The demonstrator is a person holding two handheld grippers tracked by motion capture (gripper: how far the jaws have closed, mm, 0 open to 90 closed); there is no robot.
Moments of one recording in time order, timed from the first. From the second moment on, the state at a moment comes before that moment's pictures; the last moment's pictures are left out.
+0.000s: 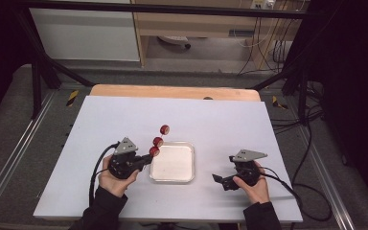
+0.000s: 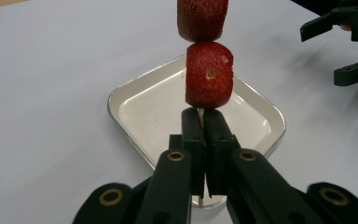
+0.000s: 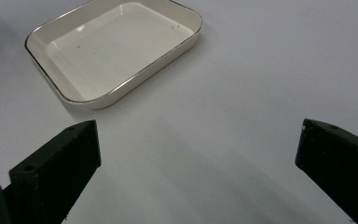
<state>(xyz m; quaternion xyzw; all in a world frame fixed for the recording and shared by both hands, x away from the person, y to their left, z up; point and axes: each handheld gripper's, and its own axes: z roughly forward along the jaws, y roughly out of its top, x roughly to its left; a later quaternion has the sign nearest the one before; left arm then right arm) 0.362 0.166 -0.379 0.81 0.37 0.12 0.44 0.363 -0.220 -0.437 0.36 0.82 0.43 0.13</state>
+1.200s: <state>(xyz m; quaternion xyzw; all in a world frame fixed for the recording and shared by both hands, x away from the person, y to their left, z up) 0.398 0.102 -0.423 0.89 0.38 0.07 0.23 0.353 -0.249 -0.446 0.38 0.80 0.45 0.13</state>
